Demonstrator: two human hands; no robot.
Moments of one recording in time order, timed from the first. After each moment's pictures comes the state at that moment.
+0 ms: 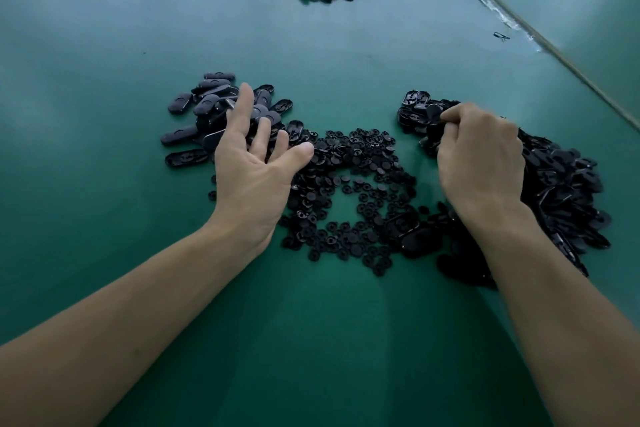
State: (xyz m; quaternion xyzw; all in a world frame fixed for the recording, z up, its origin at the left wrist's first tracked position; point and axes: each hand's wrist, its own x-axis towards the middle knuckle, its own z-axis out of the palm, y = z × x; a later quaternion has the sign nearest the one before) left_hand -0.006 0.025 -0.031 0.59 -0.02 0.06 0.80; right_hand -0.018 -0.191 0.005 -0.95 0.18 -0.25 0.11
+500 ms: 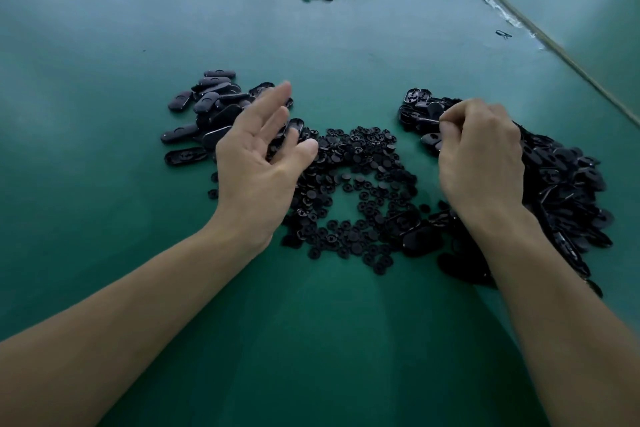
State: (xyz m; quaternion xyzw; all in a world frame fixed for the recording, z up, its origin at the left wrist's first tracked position) left_hand -0.010 0.027 -0.033 0.61 -0.10 0.10 0.78; right_hand -0.026 -0.189 0.001 -0.93 0.18 -0.27 0.16
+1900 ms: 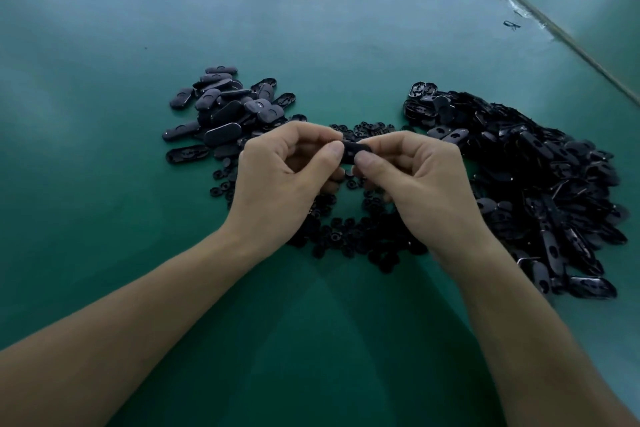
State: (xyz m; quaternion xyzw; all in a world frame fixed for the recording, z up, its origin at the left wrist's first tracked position) left_hand -0.019 0.023 -0.030 0.68 -0.17 0.05 0.71; right_hand -0.054 -0.136 -0.007 -0.78 0.00 -0.11 0.61
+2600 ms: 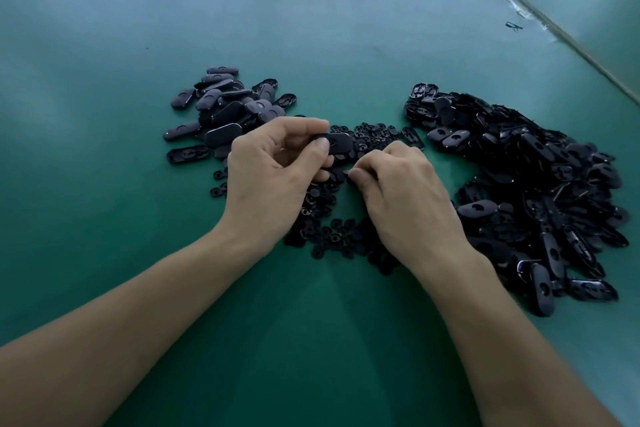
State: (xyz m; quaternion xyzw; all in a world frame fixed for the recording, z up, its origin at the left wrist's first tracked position) left_hand -0.015 0.023 -0.032 0.66 -0.12 0.07 0.74; right_hand -0.052 -0.128 -0.017 -0.97 0.01 -0.12 0.19
